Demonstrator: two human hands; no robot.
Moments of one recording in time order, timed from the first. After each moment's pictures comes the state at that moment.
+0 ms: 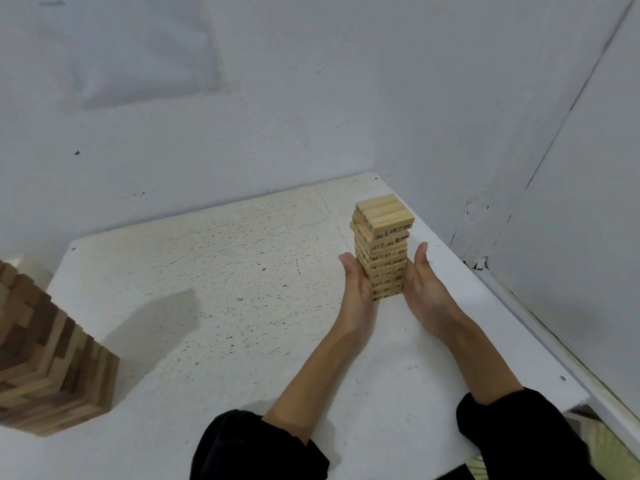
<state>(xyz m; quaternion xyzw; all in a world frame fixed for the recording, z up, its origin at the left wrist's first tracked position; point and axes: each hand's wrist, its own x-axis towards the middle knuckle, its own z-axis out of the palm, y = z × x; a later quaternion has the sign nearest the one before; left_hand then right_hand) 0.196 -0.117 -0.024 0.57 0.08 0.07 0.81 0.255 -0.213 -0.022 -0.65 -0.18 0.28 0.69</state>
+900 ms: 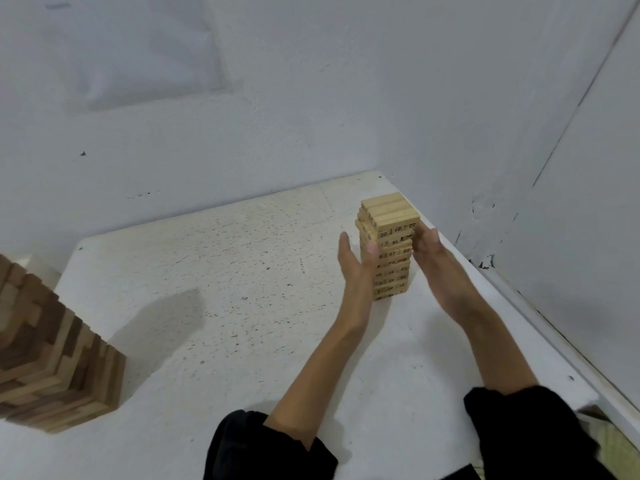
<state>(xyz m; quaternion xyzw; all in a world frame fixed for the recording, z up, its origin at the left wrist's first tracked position) 0.185 -0.114 0.001 0.68 0.14 0.11 0.72 0.273 -0.226 -0.014 -0.65 -0.30 0.18 0.67</state>
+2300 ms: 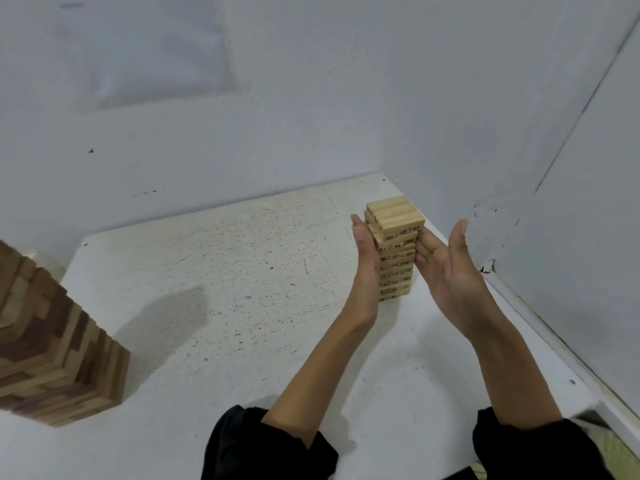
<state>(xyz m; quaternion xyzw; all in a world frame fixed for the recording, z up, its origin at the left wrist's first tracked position) 0.181 -0.121 0.031 0.67 0.04 0.12 0.73 0.244 -0.224 0.017 -0.63 -0.29 0.21 0.68</state>
